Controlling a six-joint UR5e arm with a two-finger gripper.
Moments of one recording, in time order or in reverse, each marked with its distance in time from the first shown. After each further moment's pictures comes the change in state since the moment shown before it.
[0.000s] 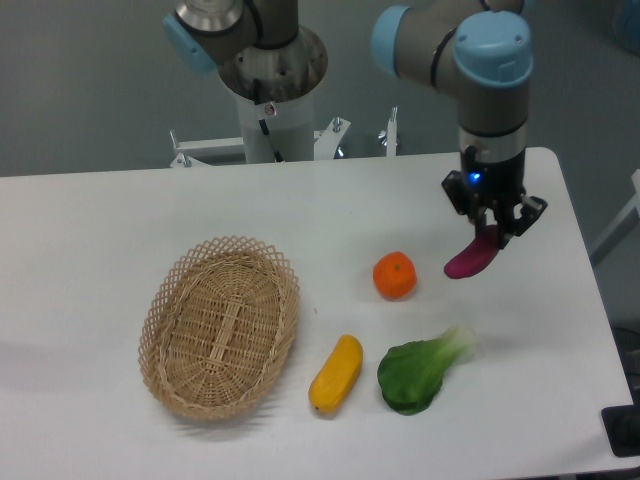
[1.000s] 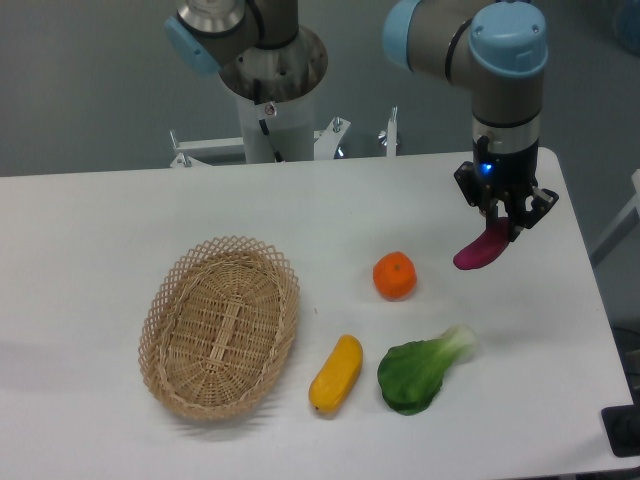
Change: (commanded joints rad) arm -0.005 0.003 -0.006 0.000 0.002 0.000
